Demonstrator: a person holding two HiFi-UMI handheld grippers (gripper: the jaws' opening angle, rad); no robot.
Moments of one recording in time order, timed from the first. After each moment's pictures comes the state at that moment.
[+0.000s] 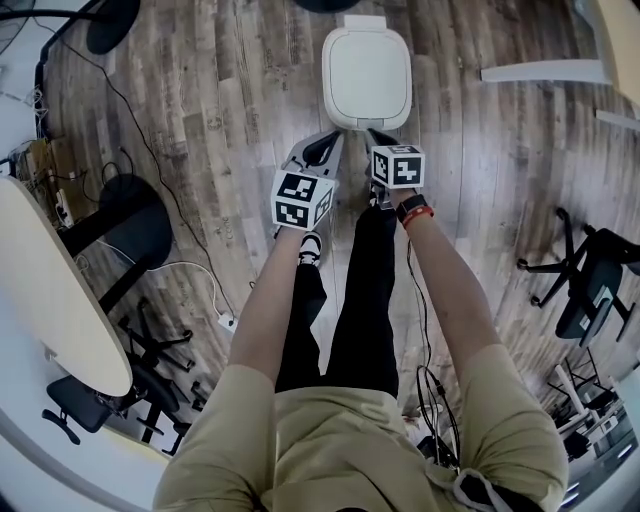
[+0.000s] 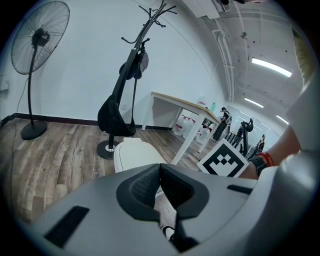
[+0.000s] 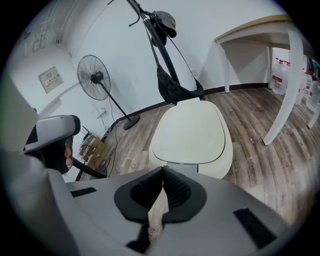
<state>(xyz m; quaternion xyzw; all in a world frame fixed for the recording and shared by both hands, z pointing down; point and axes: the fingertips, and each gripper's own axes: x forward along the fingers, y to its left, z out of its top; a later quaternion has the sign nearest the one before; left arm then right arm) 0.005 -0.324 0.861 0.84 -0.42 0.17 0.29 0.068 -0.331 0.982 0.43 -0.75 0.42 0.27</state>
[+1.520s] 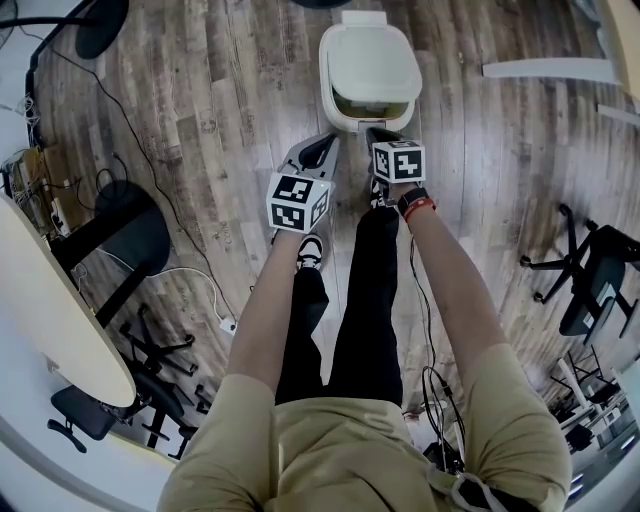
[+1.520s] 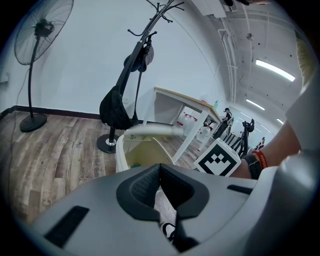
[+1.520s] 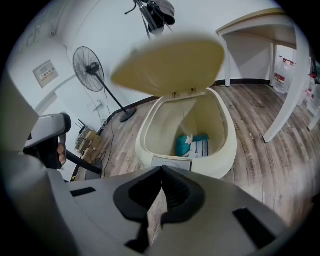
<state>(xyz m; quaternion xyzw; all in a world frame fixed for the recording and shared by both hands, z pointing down) -0.006 -0.334 0.904 0.84 -0.41 0.18 0.31 0.075 -0.342 1.032 0.42 -0.73 0.43 0.32</state>
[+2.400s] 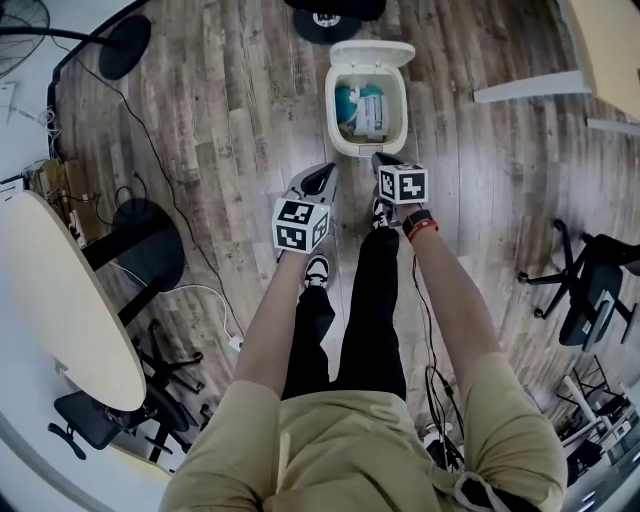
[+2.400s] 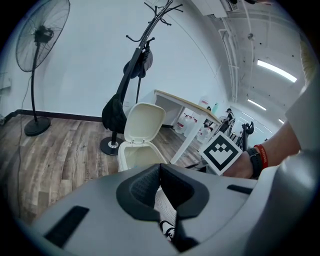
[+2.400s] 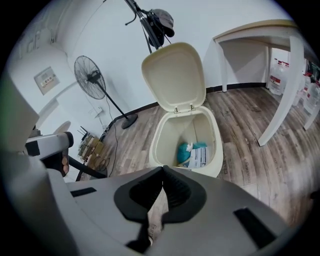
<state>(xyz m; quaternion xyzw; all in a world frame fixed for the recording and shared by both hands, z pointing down) -0.018 -0.314 0.830 0.83 -0.42 0.19 0.32 0.082 -0.337 0.944 0.43 -0.73 0.43 0.30</state>
